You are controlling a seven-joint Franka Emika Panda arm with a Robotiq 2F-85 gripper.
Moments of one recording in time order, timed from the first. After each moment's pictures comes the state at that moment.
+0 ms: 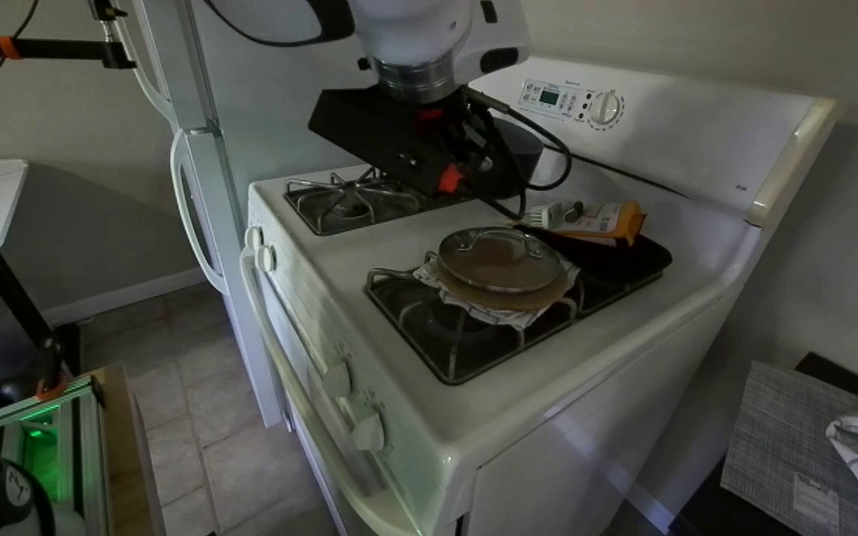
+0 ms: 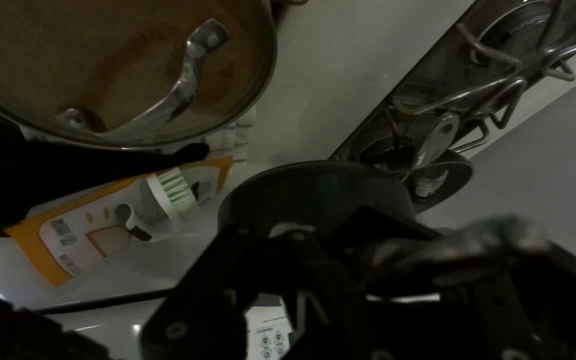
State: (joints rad) arm -0.05 -0.34 -0.06 -2.50 0.99 2.52 -1.14
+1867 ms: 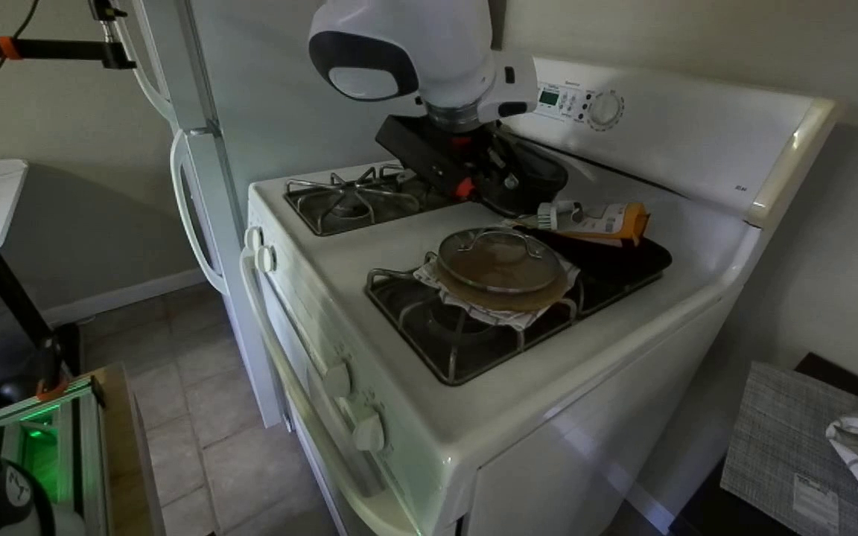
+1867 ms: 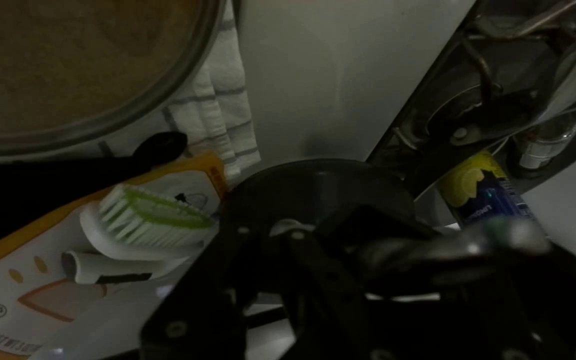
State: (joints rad) arm 0.00 0.05 0.09 -2.22 1.08 2.80 -0.94
